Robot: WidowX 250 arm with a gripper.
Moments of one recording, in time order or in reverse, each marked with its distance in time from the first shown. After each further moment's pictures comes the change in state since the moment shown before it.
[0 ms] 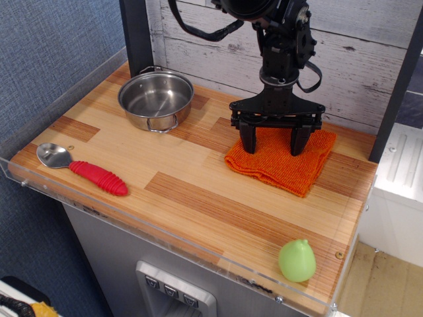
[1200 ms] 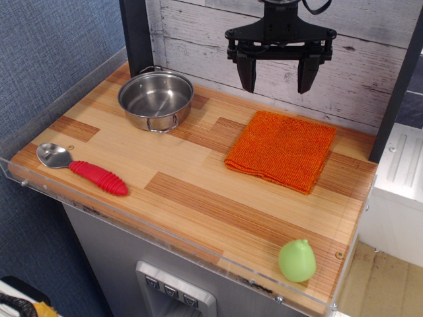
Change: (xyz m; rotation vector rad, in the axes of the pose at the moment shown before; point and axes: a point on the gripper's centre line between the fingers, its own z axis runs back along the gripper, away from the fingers) arm 0.013 0.003 0.091 -0.005 -0.089 -0.024
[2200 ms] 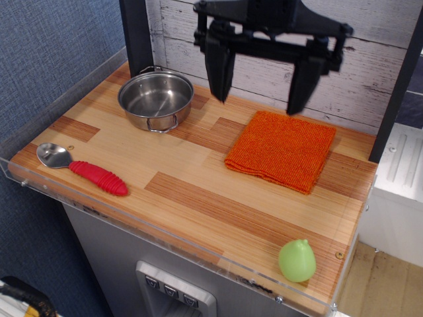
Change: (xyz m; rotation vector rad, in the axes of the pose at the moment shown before) arm -0.105 0.005 0.091 0.086 0.120 -0.133
